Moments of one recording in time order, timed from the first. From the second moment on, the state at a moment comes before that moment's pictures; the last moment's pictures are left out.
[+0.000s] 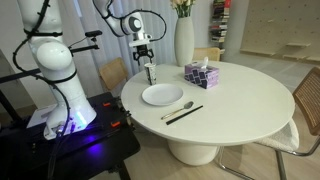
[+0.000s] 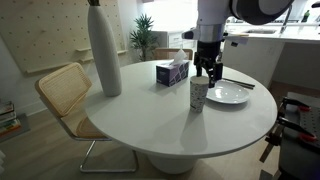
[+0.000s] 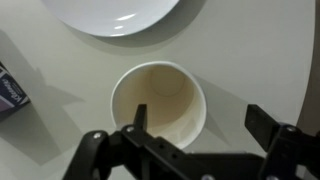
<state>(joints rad) 0.22 0.18 0.22 -2.24 -0.26 2.38 -0.36</state>
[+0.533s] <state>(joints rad) 0.23 -0.03 0.25 -2.21 -0.23 2.37 -0.36</state>
